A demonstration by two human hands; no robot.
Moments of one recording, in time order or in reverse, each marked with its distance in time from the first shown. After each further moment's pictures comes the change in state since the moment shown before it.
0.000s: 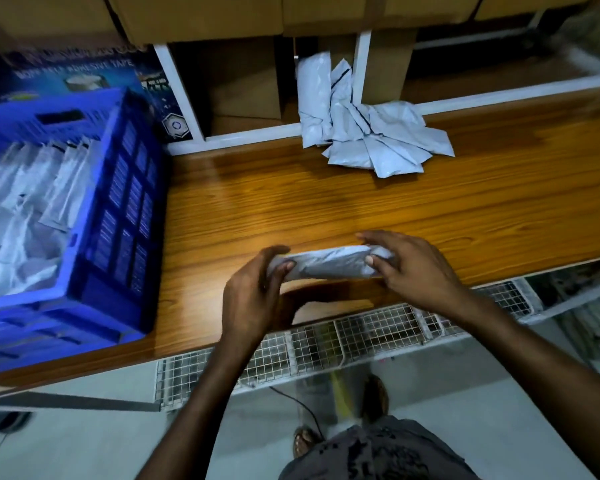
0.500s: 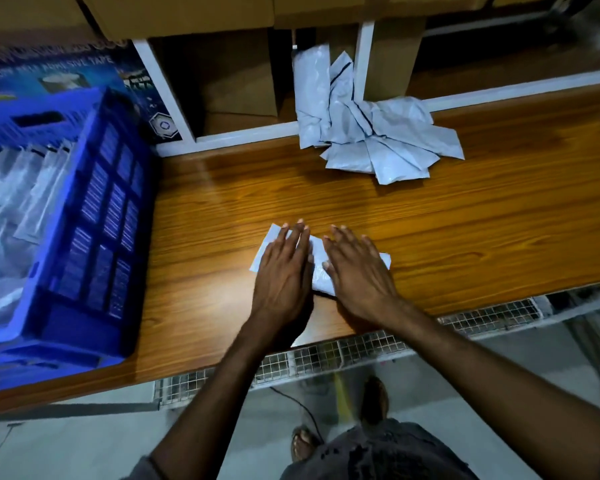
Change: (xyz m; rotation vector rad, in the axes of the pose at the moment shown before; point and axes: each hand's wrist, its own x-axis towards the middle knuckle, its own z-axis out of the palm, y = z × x) left_hand 0.060 -0.021 0.089 0.383 -0.241 0.196; right_hand 0.063 0.012 0.089 -0.312 -0.152 0.012
